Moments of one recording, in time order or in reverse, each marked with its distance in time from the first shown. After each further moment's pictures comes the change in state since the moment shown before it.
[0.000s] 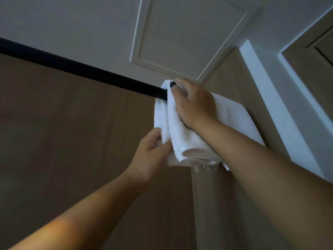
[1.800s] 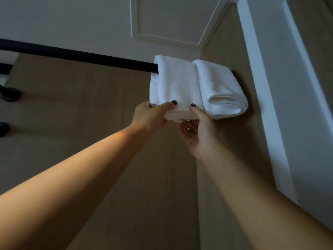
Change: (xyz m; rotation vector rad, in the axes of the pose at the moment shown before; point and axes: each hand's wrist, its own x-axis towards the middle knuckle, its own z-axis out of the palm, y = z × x) left_hand -0.035 0.058 0.038 0.175 0.294 -0.353; right_hand -0.139 0.001 -0.054 1.465 -0.037 1.239
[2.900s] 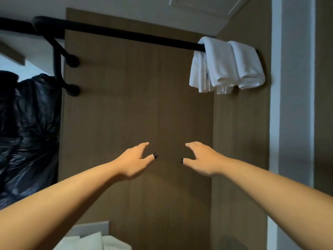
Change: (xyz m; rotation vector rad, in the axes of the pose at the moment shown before) left_hand -0.220 0.001 -0.252 1.021 -0.512 -0.226; right_hand -0.236 0.080 0.049 -1.892 -0.525 0.128
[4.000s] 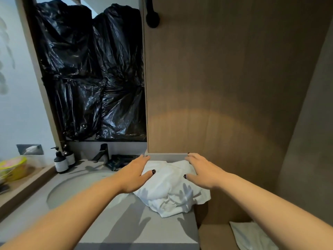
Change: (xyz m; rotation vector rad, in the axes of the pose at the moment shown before) left_hand -0.218 -0.335 0.001 0.097 -0.310 -0.270; right_hand -0.009 -0.251 0.284 0.092 -0.417 -0.182
